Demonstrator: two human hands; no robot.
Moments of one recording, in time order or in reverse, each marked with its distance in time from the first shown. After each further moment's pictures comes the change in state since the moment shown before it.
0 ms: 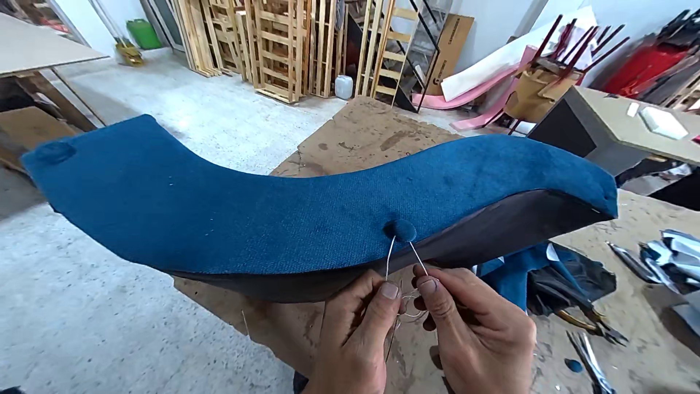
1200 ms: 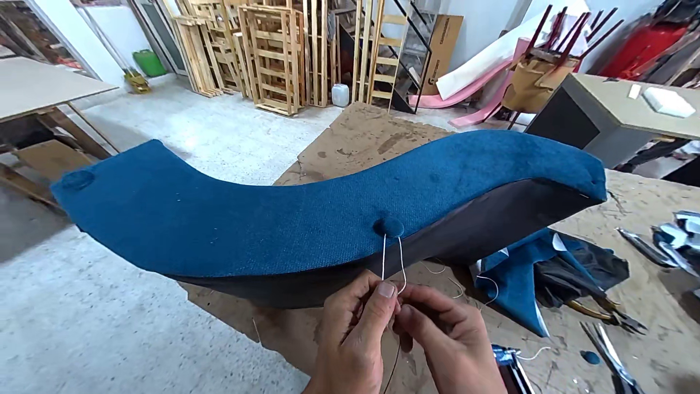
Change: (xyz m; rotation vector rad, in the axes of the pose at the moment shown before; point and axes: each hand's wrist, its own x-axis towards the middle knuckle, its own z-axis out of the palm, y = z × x) left_hand -0.001 0.003 -0.003 0.101 -0.043 0.050; right_hand -0.025 0.001 0.004 0.515 -0.158 0.373
